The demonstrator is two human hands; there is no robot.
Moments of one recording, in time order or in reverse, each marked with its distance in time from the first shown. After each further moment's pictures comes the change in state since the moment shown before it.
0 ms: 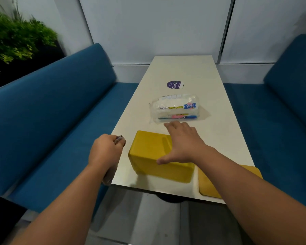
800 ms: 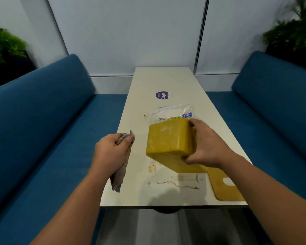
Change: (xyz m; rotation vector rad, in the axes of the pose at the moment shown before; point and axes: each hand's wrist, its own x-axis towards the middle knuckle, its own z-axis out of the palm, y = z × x) left_hand 0.044 -0.016 -0.056 -0.494 -0.117 0.202; right_hand -0.009 -0.027 -0.028 0.335 0.241 0.207
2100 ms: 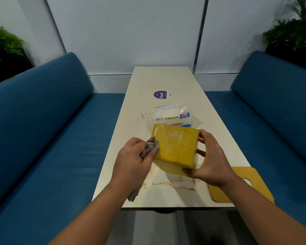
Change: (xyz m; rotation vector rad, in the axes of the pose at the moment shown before) left_hand -0.030 0.009 0.055 0.089 -0.010 0.370; right_hand -0.029 0.037 0.032 0.320 0.216 -0.120
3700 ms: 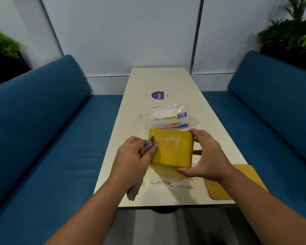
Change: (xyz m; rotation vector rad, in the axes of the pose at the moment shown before) left_hand 0.004 0.004 -0.003 -0.022 -0.069 -0.050; right_hand 0.001 -0.015 -0.010 -0.097 -0.071 -0.021
